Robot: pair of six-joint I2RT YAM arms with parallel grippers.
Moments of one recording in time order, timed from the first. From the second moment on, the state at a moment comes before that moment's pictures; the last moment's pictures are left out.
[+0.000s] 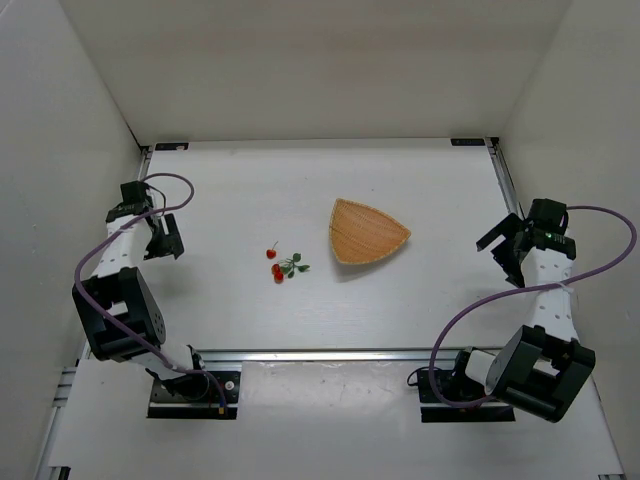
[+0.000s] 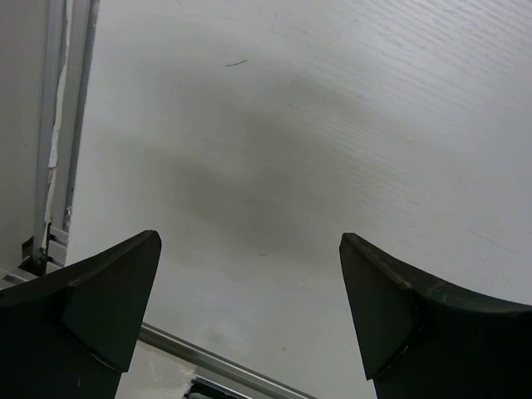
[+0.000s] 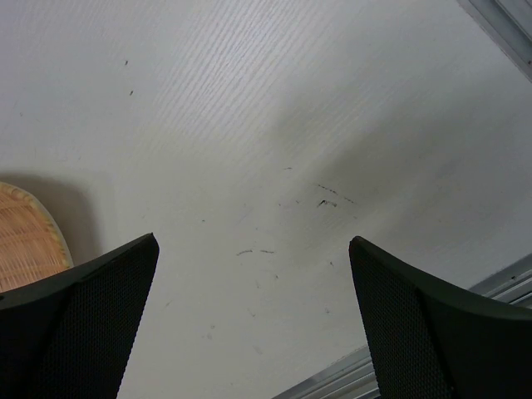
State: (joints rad) left arm 0.29 1.51 1.10 -0.74 -0.22 -0.03; right arm -0.36 1.18 0.95 -0.79 0.00 0.49
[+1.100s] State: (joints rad) left arm 0.29 1.42 1.07 -0.77 -0.20 -0.02; right arm 1.05 2.20 1.89 -0.77 0.15 0.22
